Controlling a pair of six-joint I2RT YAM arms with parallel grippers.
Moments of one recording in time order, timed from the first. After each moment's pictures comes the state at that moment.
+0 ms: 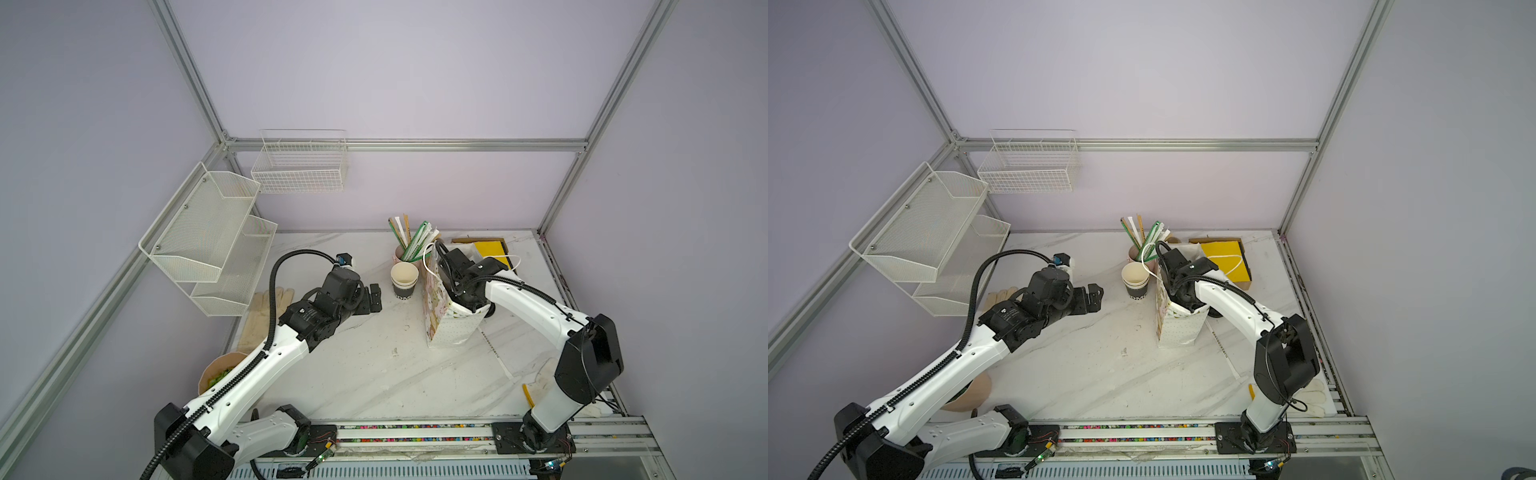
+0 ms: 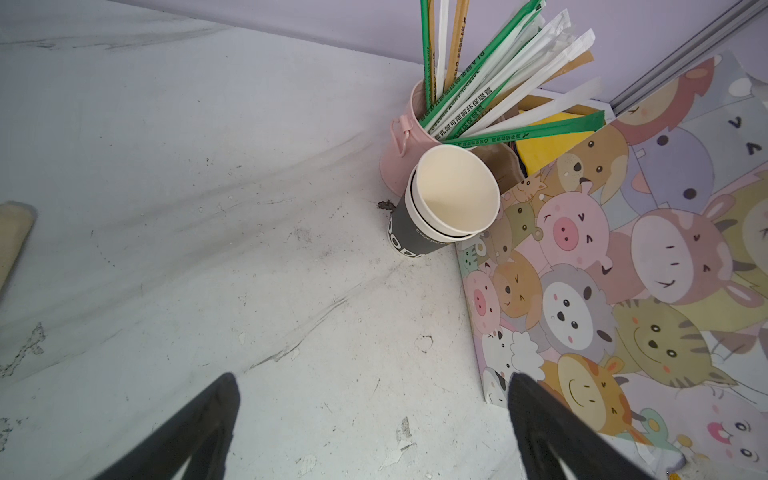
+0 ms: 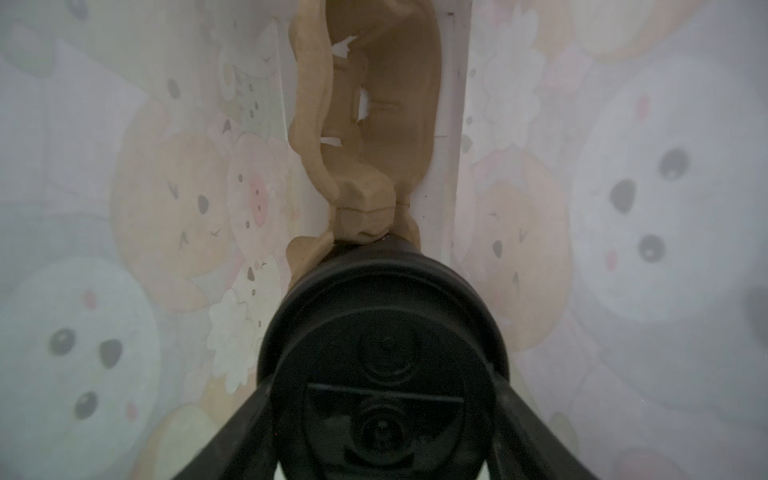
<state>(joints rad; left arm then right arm) -0.58 1.14 1.07 -0.62 -0.21 -0.54 0.60 1.70 1.41 -1.10 0.04 0.56</state>
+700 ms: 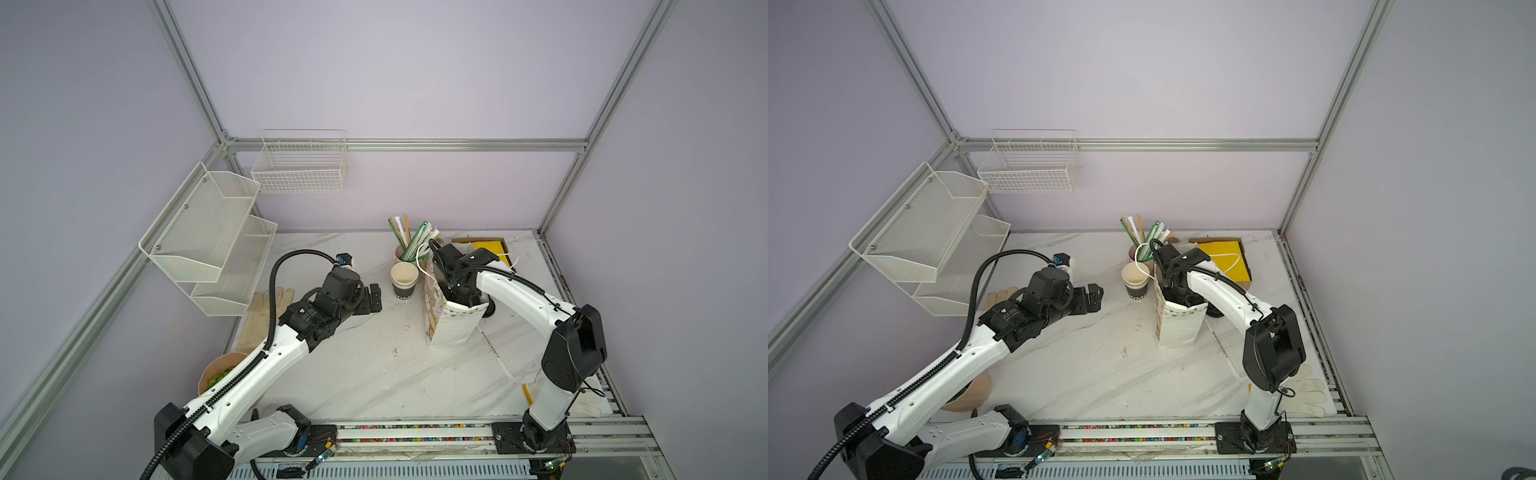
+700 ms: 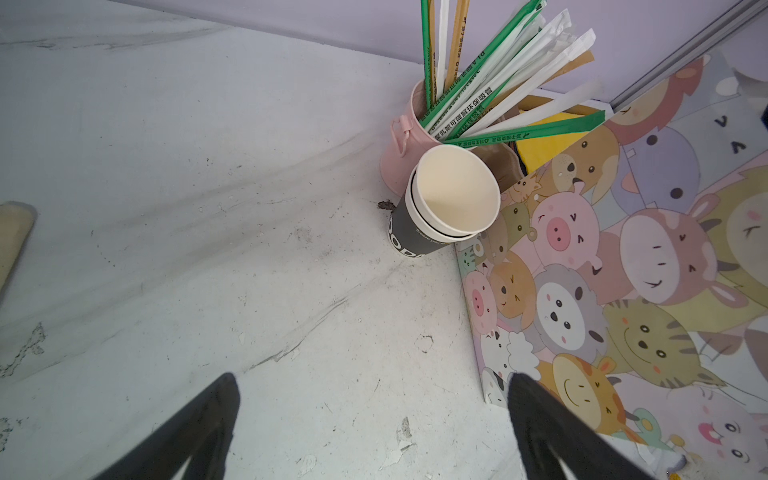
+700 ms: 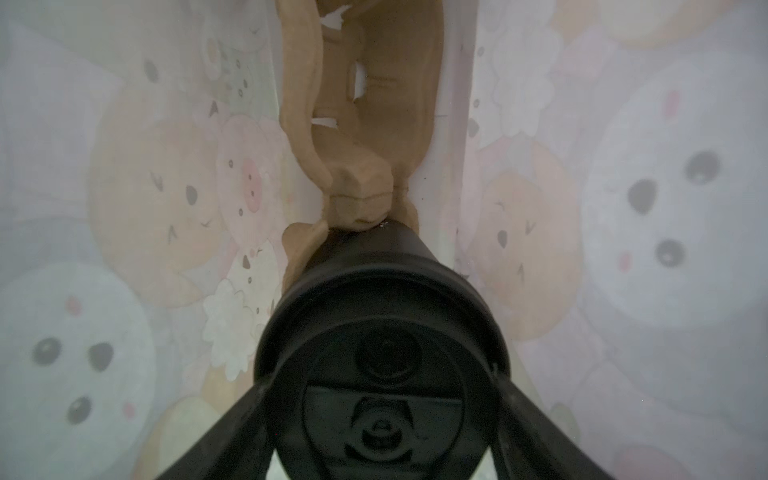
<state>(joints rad) -0.58 1.14 1.07 -0.62 -0.21 -0.54 0.60 1.78 1.58 -1.25 0.03 0.57</state>
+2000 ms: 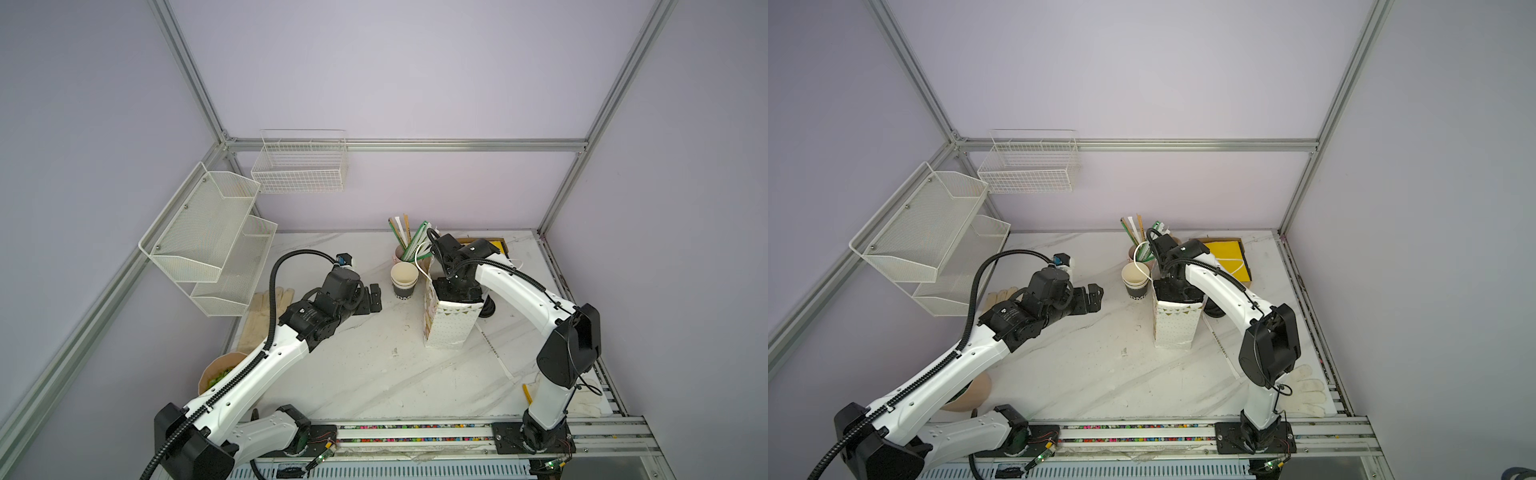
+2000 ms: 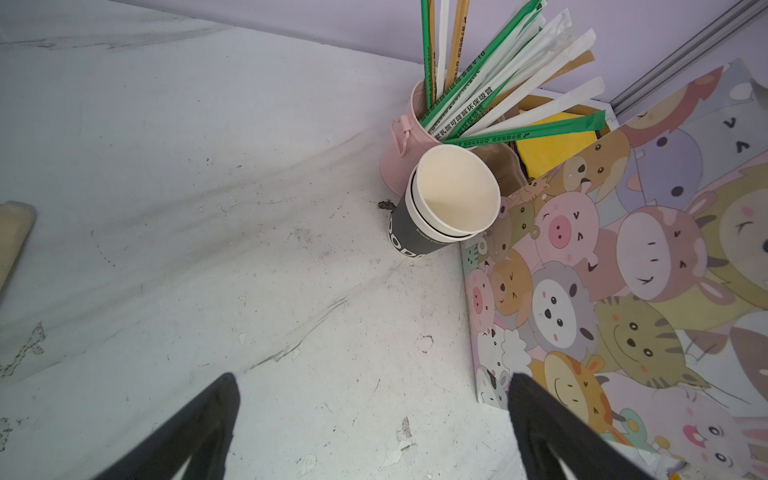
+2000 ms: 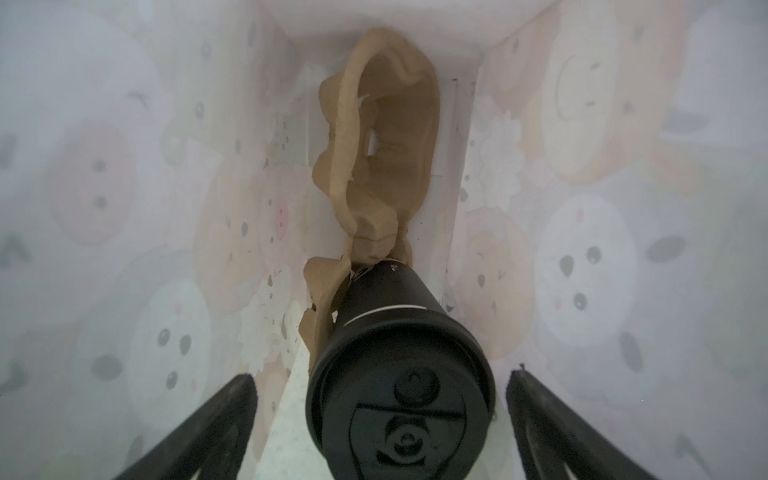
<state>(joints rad) -0.58 1.14 1.07 -0.62 -0.21 -0.54 0.61 1.80 1.73 -1.30 0.10 0.59</state>
